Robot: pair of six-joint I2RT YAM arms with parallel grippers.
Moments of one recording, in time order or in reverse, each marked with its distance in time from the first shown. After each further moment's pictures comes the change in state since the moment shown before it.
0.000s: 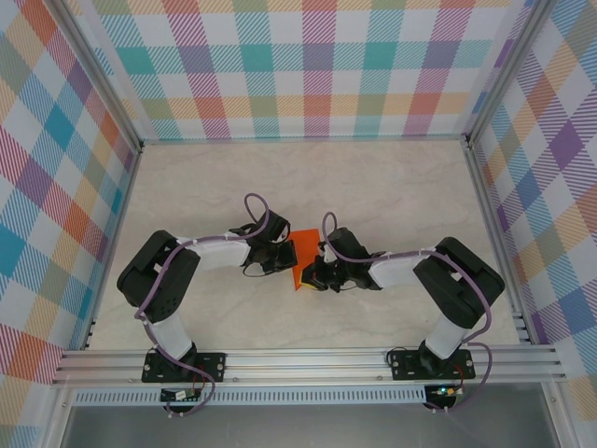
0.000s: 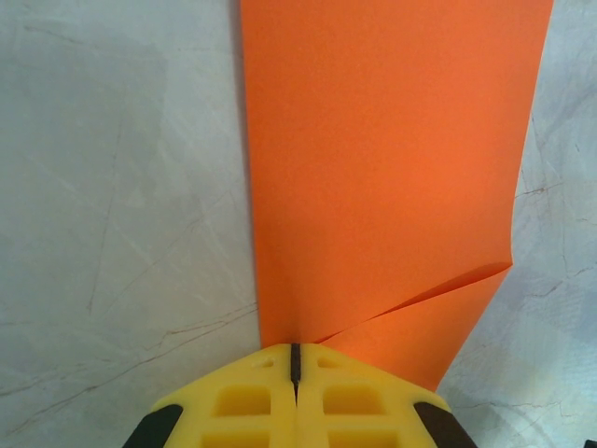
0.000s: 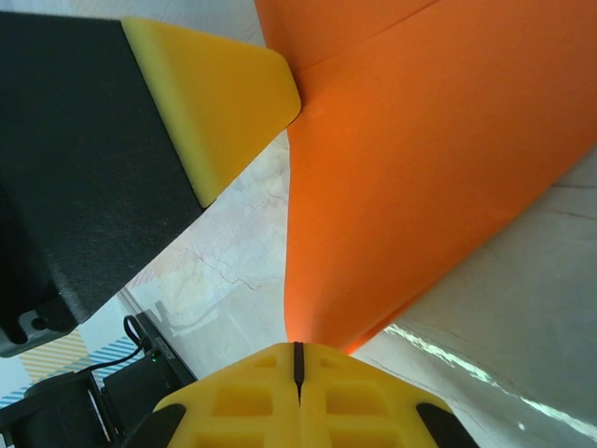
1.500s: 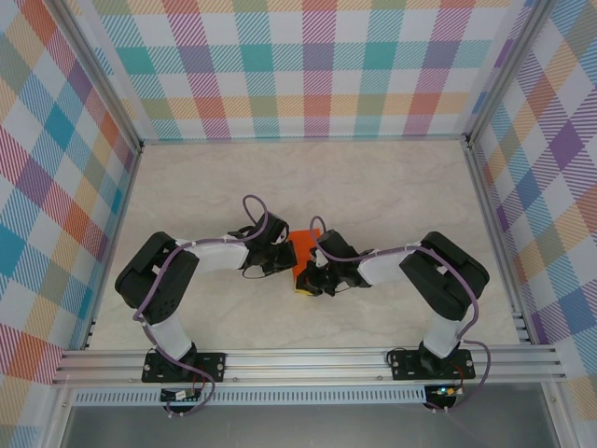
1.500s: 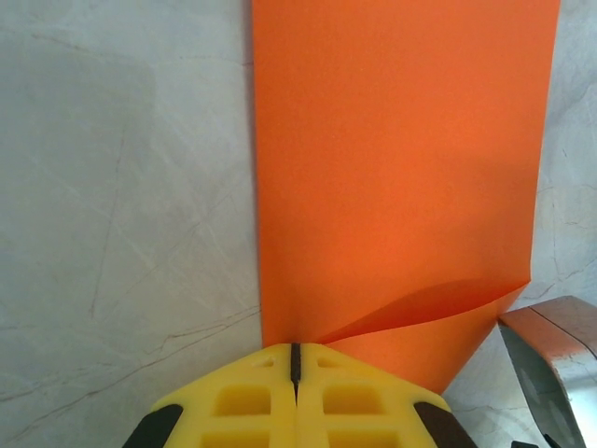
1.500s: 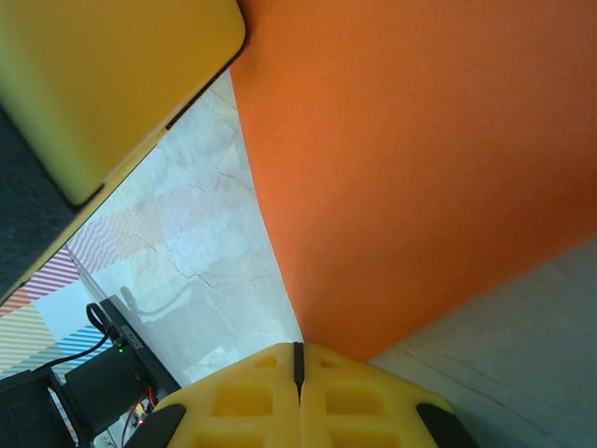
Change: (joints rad) left arm -0.001 -0.015 -0.034 0.053 -0.008 -0.007; right arm 0.040 0.084 0.082 -0.109 -0.010 -0.032
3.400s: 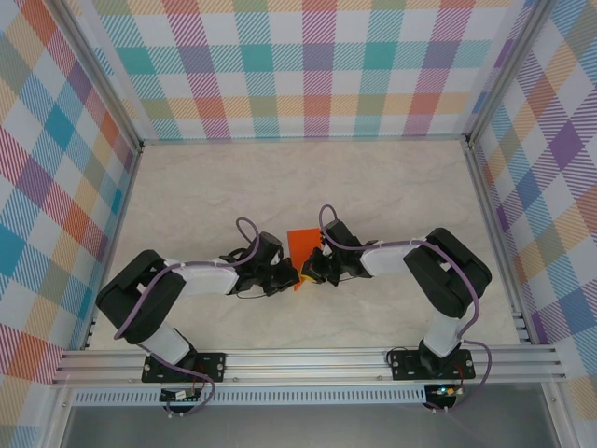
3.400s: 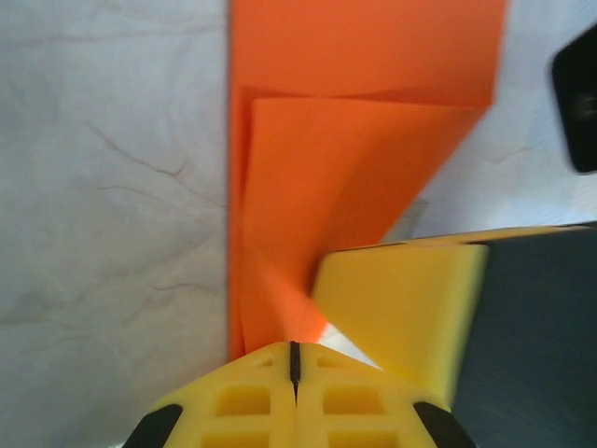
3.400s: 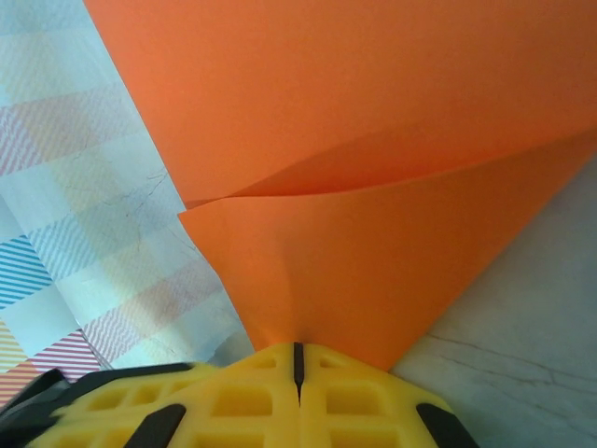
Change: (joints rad) left arm -0.092 -0.135 -0.241 0.224 0.103 -0.200; right arm -0.069 0.004 0.055 -0.068 0.100 0.098
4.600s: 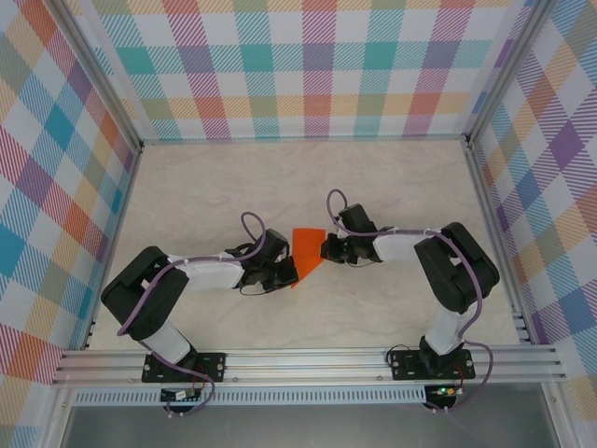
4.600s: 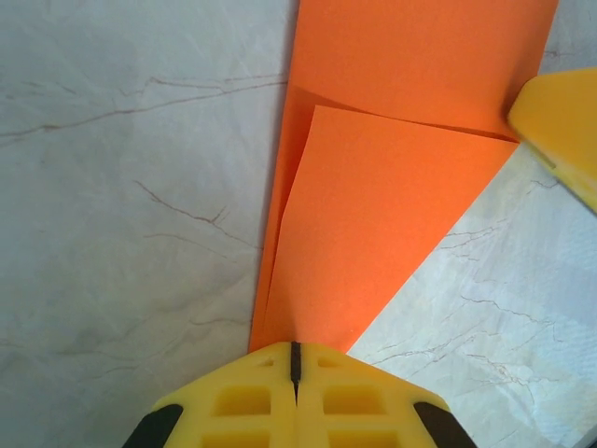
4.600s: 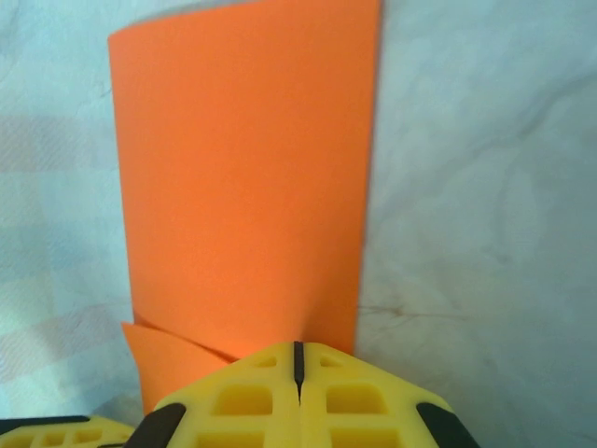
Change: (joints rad) left arm -0.011 0.014 0.087 -0.166 -0.107 0.074; right arm -0.173 -0.013 0.051 -0.094 0.095 -0.469
